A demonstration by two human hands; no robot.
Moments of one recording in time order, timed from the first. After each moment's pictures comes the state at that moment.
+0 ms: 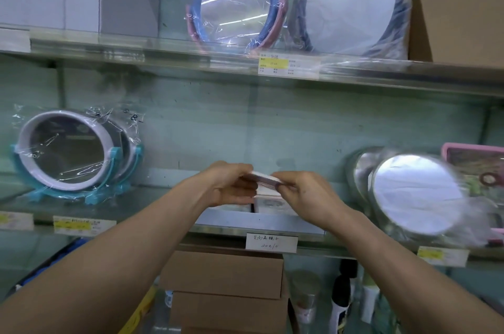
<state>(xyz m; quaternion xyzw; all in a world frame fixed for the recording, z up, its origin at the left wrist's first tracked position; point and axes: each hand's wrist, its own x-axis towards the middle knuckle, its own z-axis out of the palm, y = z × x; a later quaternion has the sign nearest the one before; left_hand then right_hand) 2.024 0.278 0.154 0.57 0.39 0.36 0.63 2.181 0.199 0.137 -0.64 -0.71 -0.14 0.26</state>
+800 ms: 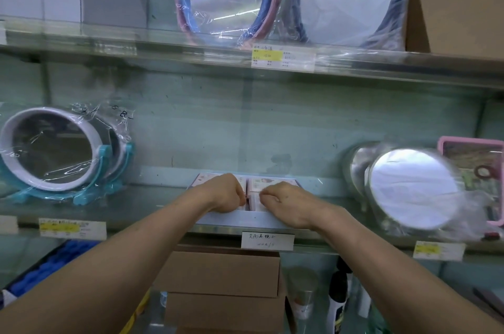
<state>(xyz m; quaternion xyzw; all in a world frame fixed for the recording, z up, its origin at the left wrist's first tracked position) 2.030 0.297 0.129 0.85 0.47 0.16 0.16 2.178 0.222 0.122 -0.69 -0.71 0.03 0.14</state>
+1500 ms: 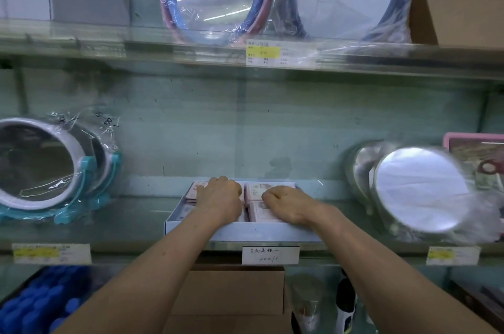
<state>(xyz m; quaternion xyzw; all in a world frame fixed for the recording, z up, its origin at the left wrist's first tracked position) 2.054 0.338 0.105 0.84 0.50 0.17 -0.07 2.199 0.271 0.113 -0.73 -0.66 0.08 0.13</state>
